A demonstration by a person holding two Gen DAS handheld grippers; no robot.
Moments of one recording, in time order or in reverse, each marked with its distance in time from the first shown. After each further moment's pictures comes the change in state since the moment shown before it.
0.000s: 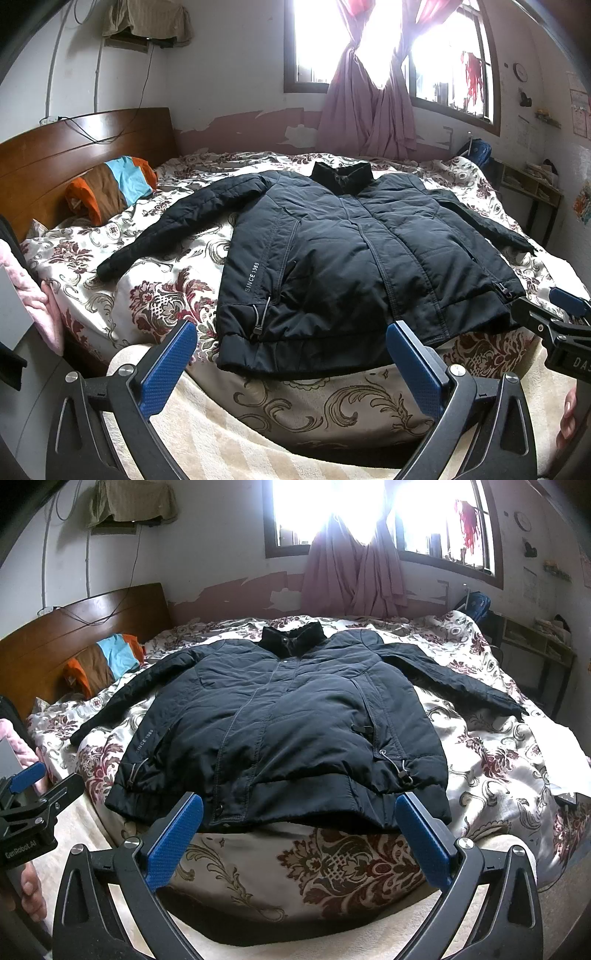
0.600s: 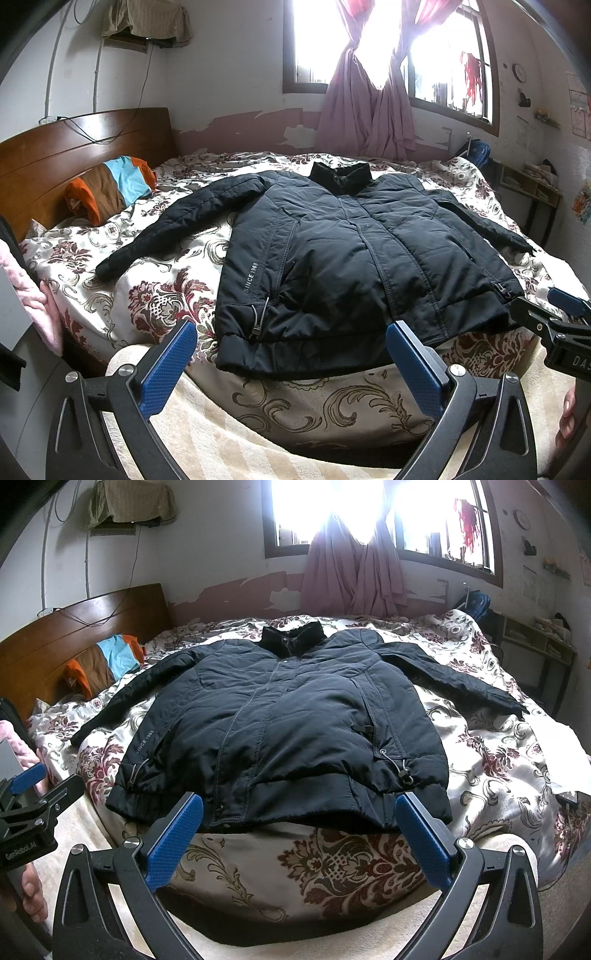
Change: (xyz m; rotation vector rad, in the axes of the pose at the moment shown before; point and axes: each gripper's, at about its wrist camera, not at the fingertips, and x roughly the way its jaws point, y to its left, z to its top) left arm 0.002 0.000 0.000 -0.001 0.001 0.000; right arm 0.000 -0.002 0.000 0.004 0.001 0.003
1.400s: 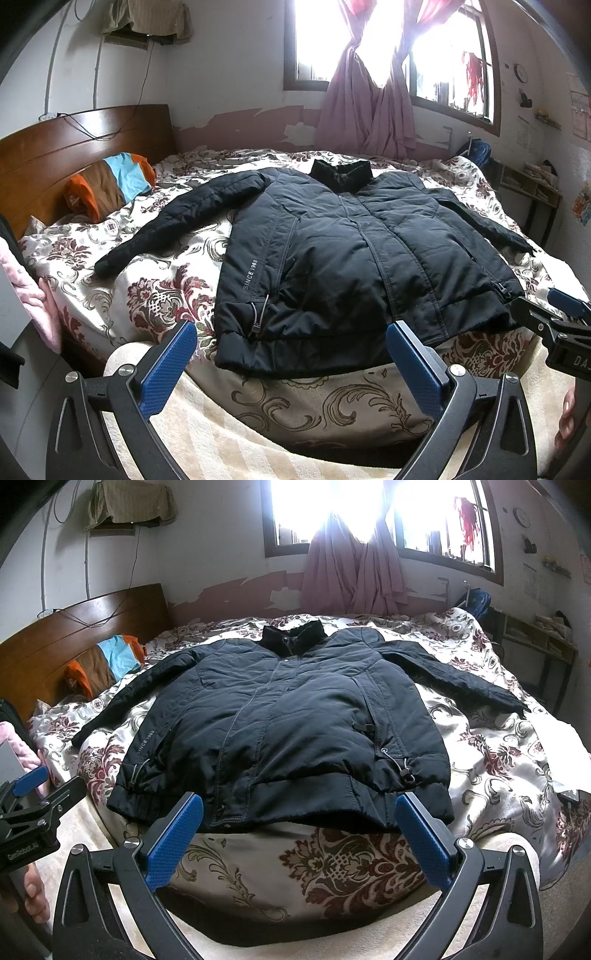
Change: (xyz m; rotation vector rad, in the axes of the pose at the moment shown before) left arm -0.002 0.000 0.000 0.000 -0.001 0.000; right arm 0.001 0.000 0.000 0.002 0.002 0.002
